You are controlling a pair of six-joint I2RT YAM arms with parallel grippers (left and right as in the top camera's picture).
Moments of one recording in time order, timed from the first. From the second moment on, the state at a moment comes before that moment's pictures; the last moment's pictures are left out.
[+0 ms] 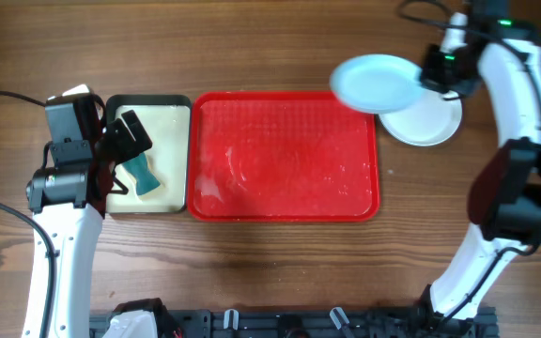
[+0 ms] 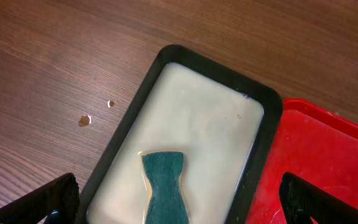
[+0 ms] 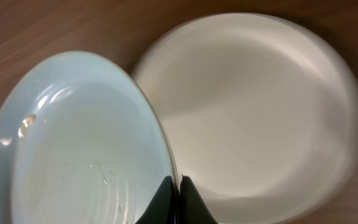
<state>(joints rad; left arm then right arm) 0.12 1.20 1.01 -0.68 -0.13 -0.29 -0.17 2.09 1.85 -1.08 -0.21 0.22</state>
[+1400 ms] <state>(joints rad) 0.12 1.20 1.01 -0.68 -0.13 -0.29 -0.27 1.95 1.88 -0.96 -0.22 -0.01</state>
